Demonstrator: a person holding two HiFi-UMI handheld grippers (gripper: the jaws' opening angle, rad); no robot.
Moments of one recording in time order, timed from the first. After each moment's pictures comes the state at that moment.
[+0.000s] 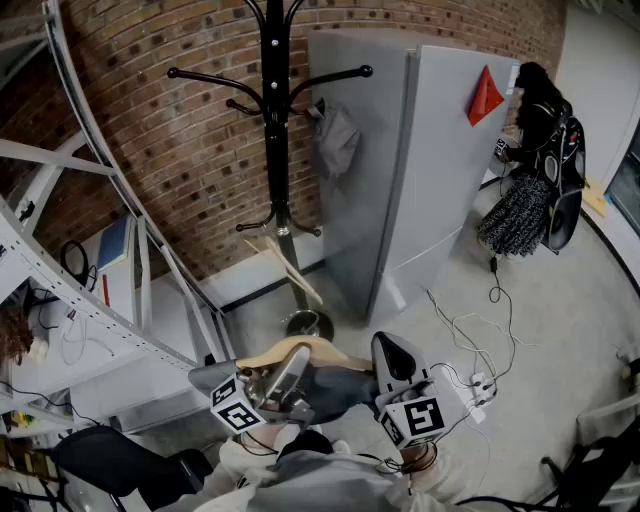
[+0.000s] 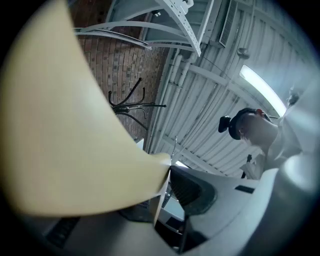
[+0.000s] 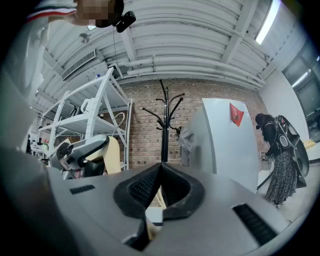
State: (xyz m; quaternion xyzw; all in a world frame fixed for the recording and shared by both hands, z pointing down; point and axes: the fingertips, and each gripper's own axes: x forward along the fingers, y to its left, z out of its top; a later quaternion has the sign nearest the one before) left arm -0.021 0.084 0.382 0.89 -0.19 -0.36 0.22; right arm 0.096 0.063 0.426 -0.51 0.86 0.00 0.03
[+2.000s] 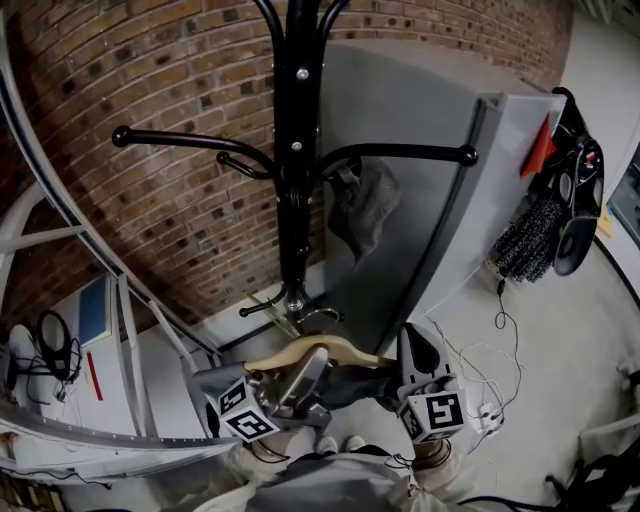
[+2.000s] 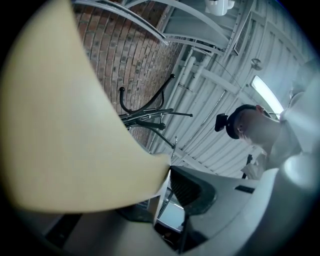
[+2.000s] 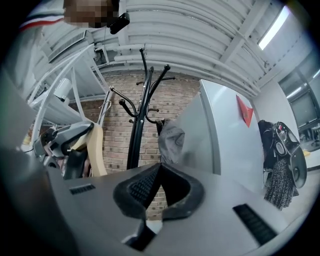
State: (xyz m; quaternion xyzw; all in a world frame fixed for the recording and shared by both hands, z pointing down) left arm -0.067 -0.164 0.336 0.89 -0.16 -0.38 0.21; right arm 0.071 -0.201 0.404 -0.57 0.82 0.02 0.03
